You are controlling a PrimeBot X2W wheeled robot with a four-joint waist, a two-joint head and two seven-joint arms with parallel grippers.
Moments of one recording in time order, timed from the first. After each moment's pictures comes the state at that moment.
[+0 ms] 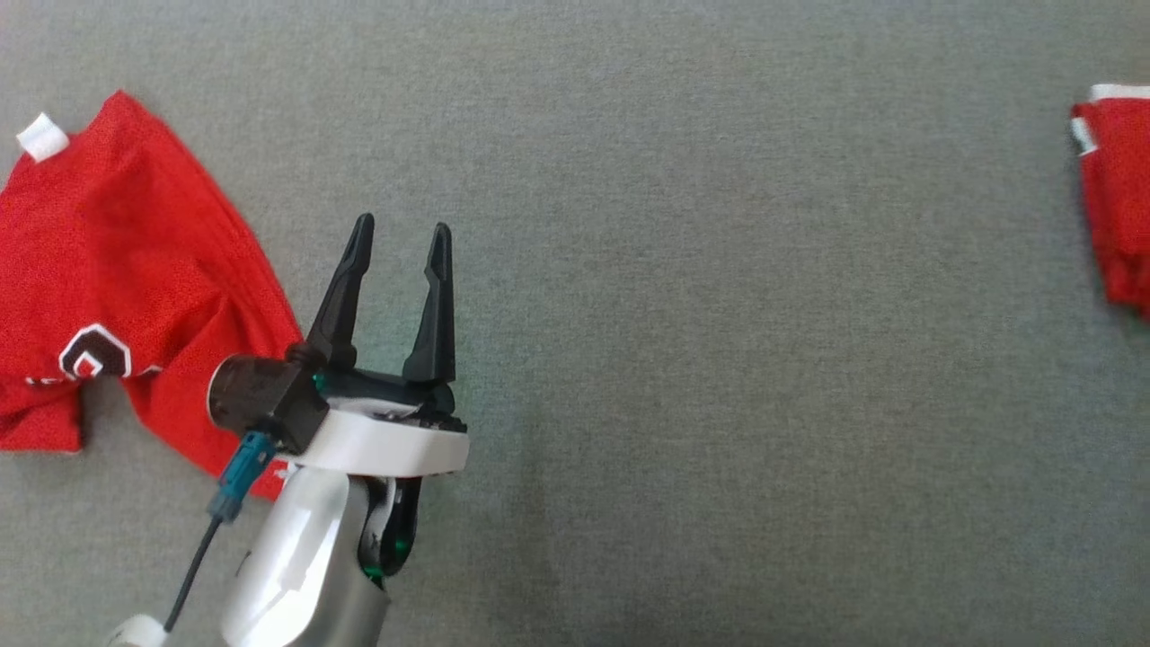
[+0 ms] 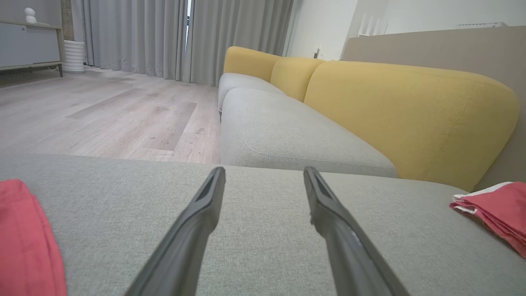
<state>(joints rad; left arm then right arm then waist) -0.31 0.05 -0.29 0.21 -0.31 -0.07 -0.26 -0.72 -0.66 0.12 1.01 0.11 0.13 -0.05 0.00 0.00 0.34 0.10</state>
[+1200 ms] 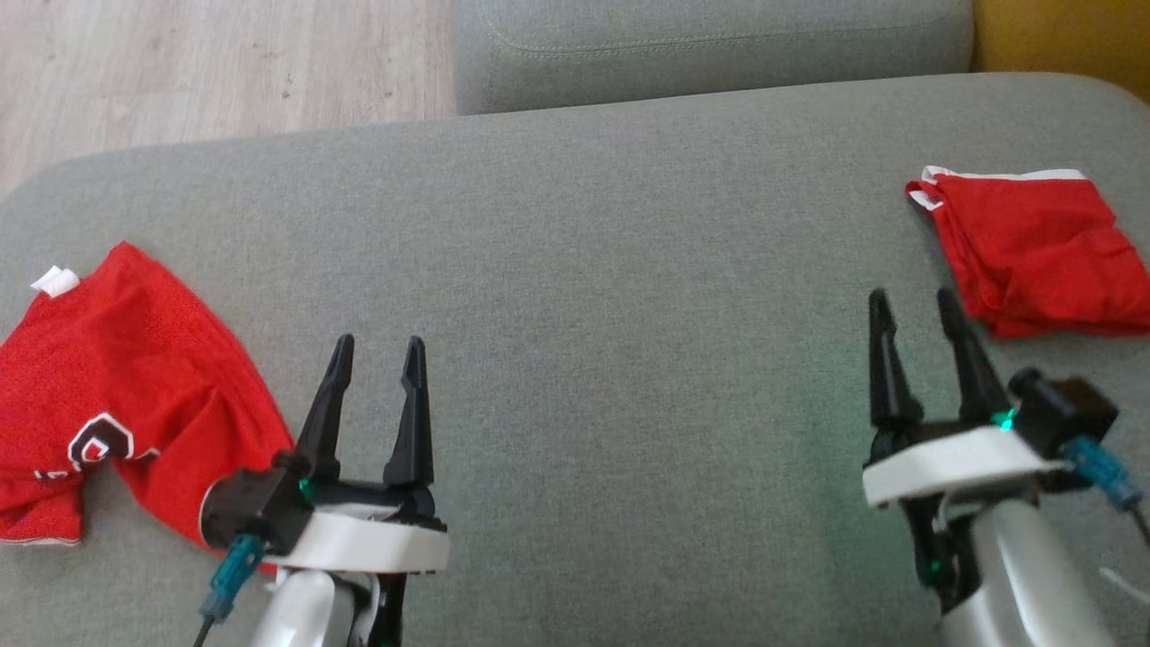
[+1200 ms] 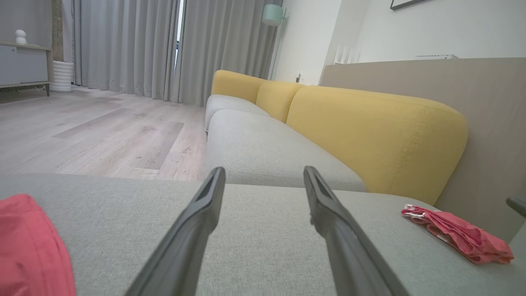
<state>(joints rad) -0.11 0.05 -0.24 0.19 -0.31 -0.07 -0.26 -0.18 -0.06 0.05 0.31 0.27 0.13 -0.22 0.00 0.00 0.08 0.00</state>
